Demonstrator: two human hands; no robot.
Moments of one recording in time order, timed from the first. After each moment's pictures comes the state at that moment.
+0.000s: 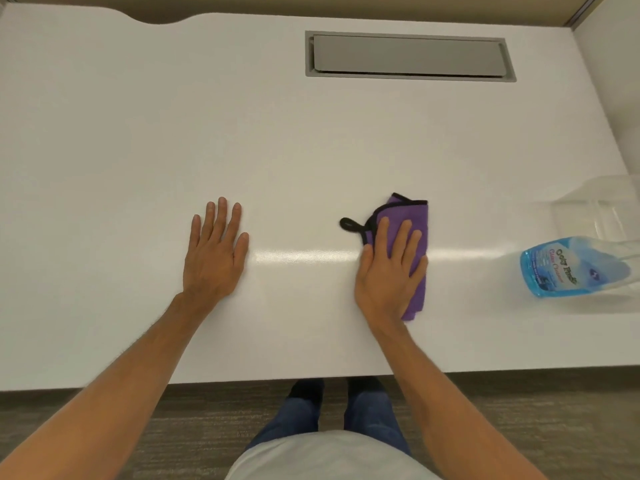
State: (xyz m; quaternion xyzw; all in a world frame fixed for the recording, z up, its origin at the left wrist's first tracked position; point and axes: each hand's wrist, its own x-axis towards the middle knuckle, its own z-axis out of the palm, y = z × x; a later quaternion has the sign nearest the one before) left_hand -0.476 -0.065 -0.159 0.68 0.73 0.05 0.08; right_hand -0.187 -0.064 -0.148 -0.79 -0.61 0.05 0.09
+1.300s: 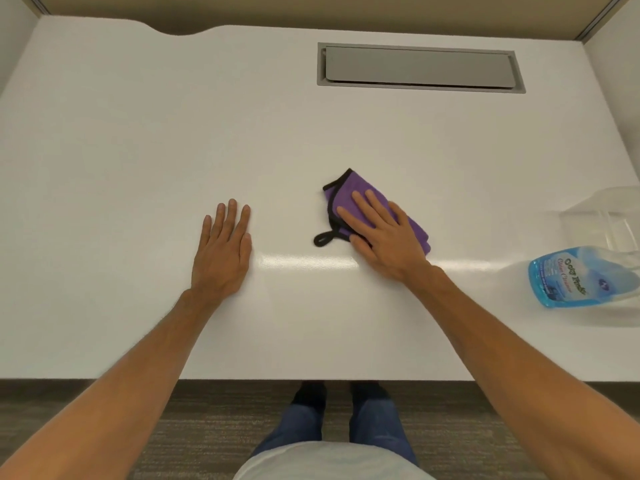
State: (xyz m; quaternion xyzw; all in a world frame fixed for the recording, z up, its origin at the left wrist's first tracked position) left_hand -0.475 -0.065 -0.148 0.67 0.73 0.06 0.12; right_hand -0.148 0.024 -0.137 -0.46 -0.89 0.06 0.01
